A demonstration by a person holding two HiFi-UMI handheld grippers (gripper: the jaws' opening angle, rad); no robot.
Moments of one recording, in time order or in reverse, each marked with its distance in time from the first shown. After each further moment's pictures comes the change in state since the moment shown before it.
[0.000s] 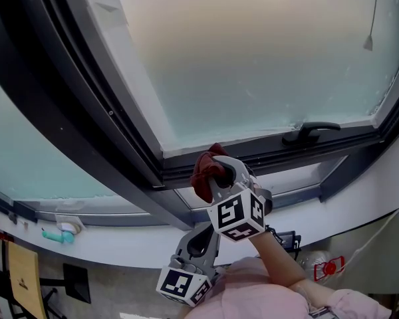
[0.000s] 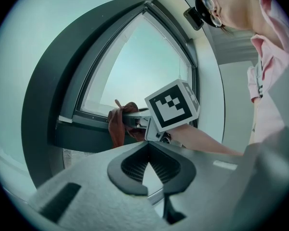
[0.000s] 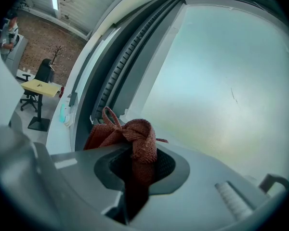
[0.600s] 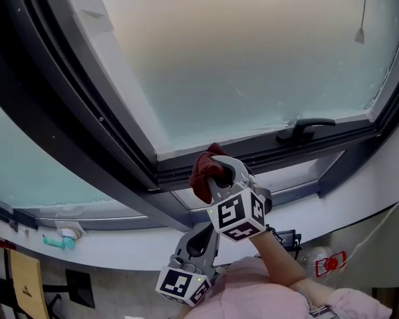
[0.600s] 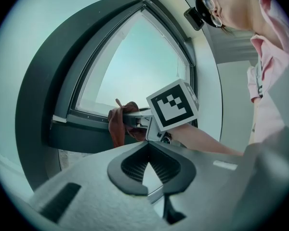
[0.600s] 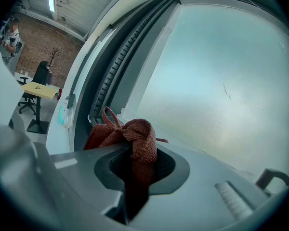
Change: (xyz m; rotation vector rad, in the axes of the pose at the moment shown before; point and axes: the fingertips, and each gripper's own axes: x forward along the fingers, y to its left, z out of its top) left arm 0.007 -0.004 -0.001 0.009 0.017 -0.032; right arm -0.005 -0.009 -0.005 0.031 -0.001 -0.013
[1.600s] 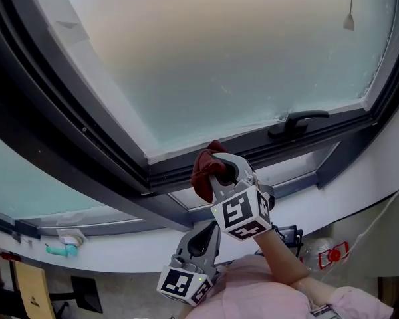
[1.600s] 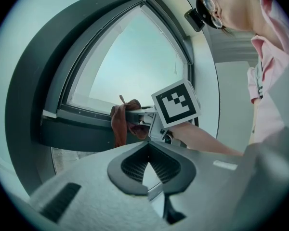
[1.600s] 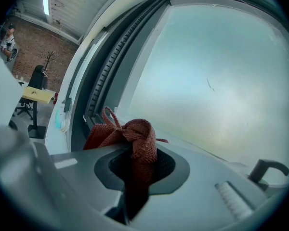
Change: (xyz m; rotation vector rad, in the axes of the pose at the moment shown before) left arm 0.012 -0.007 -0.006 -0.003 0.027 -0.050; right arm -0.011 -0.021 -0.011 0.055 -0.014 -0.029
